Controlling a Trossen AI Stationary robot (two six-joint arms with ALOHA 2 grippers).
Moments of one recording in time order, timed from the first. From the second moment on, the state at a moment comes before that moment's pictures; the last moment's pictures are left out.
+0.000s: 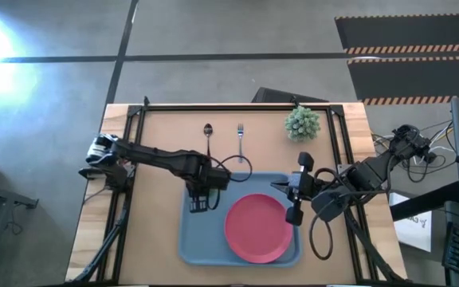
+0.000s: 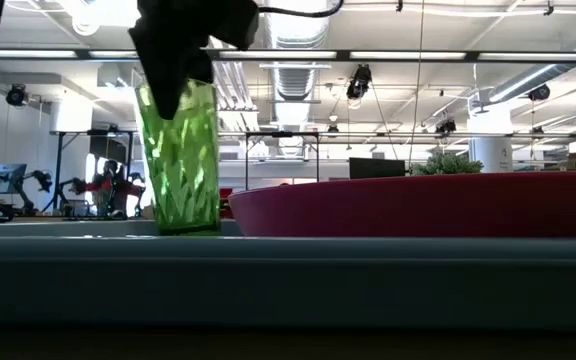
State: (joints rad) left arm -0.15 1.79 1.60 -1.33 0.02 -0.26; right arm 0.58 1.38 1.48 -0.83 0.73 0.44
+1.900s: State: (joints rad) left arm -0.15 1.88 1.75 -1.36 0.12 -0.26; right arm 0.58 1.38 1.48 -0.86 0.72 0.44
